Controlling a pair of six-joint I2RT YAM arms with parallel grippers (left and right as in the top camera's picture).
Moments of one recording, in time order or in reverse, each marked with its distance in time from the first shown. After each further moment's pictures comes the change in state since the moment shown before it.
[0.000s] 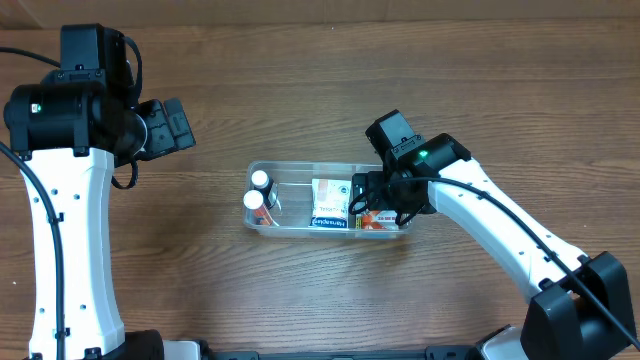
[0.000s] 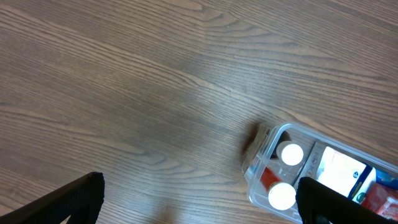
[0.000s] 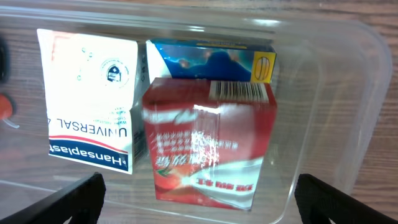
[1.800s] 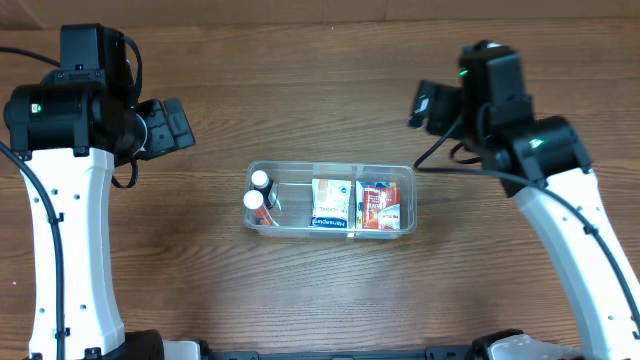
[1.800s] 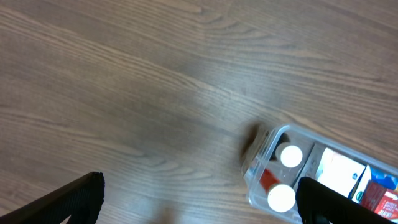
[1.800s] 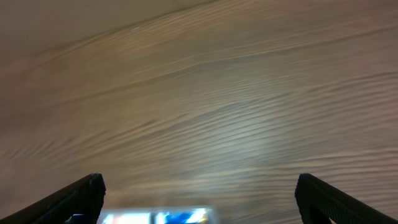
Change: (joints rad) left arm 0.000 0.000 0.000 0.009 0.000 0.000; right arm -0.241 -0.205 0.253 0.102 0.210 -0.039
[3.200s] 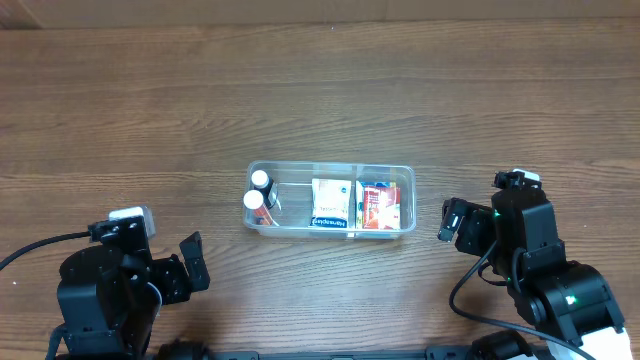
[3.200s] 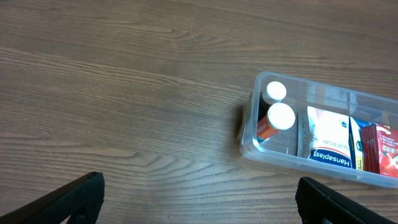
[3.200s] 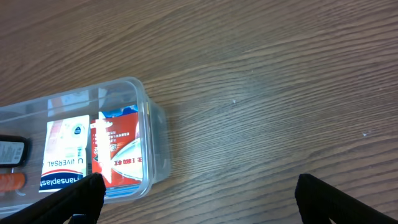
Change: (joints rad) left arm 0.000 -0.981 -0.844 0.322 0.083 0.156; right arm 0.017 -0.629 -0.628 -0.064 -0.002 0.058
